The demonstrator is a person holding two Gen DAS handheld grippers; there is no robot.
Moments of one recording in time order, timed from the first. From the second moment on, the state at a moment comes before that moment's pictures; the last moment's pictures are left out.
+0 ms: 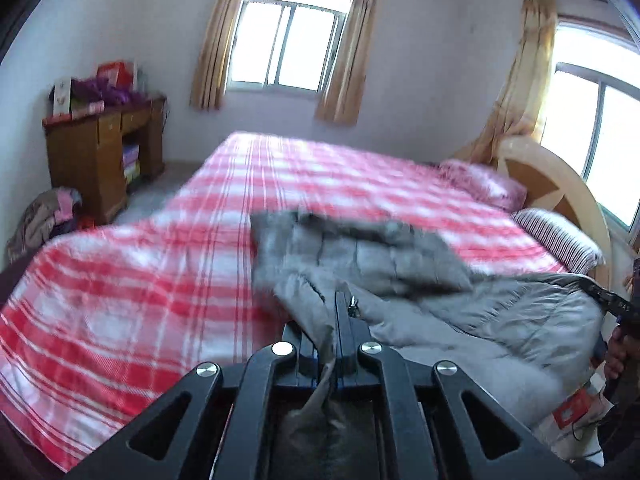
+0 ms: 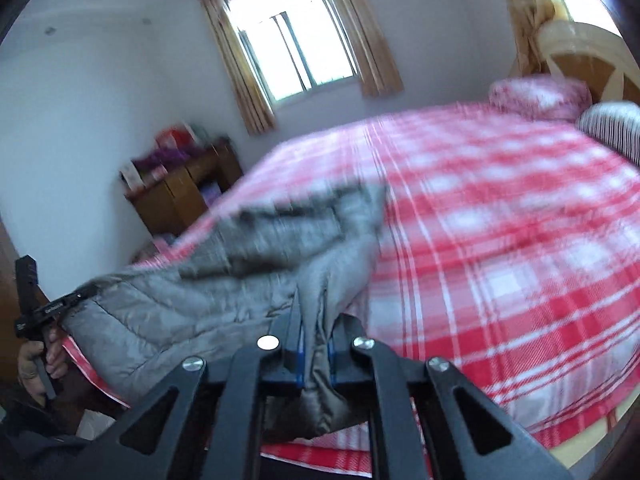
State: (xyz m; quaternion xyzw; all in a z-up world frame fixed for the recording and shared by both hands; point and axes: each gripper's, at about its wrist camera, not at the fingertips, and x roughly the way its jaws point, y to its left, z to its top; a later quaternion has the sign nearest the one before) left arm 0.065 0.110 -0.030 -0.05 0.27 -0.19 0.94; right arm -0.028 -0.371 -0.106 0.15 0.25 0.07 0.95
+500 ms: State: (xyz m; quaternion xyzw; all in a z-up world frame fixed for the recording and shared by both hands) left arm 0.303 0.068 -0.081 -0.01 0.30 -0.11 0.95; right arm 0.185 -0.381 -0.087 0.13 0.21 0.00 0.97
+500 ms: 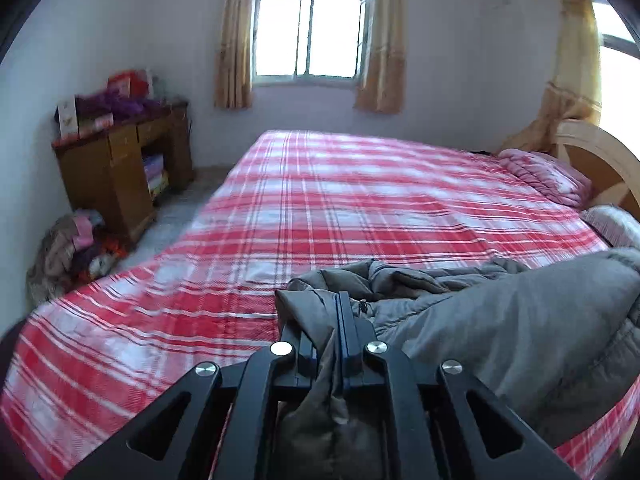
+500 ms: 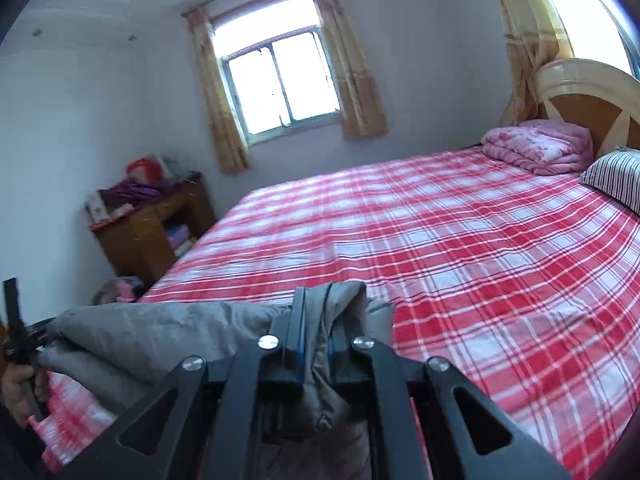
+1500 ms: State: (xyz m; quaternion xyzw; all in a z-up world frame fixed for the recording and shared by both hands) left arm 0.381 -0.081 -0.159 0.22 0.26 0.13 0.93; right arm 0.320 -0.268 -0.174 -0.02 0.31 -0.03 0.95
